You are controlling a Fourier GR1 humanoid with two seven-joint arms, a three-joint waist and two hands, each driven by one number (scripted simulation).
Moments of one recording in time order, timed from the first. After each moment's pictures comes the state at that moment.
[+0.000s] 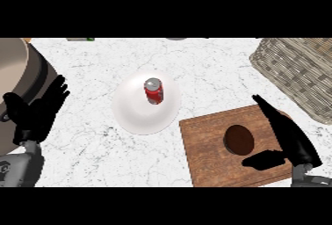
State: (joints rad) left arm -0.19 0.31 0.10 -1.40 0.12 -0.02 0.21; right arm -0.04 -0.24 0.06 -1.75 0.62 0.26 0.37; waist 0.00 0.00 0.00
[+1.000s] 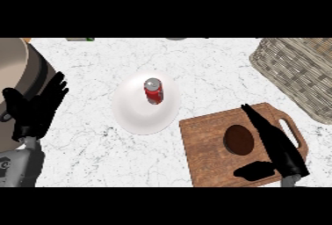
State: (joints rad) left arm -0.22 0.28 0.16 -1.39 0.07 -0.05 0.24; right arm 0.04 -0.17 0.11 -1.76 0.70 0.26 0.28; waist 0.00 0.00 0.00
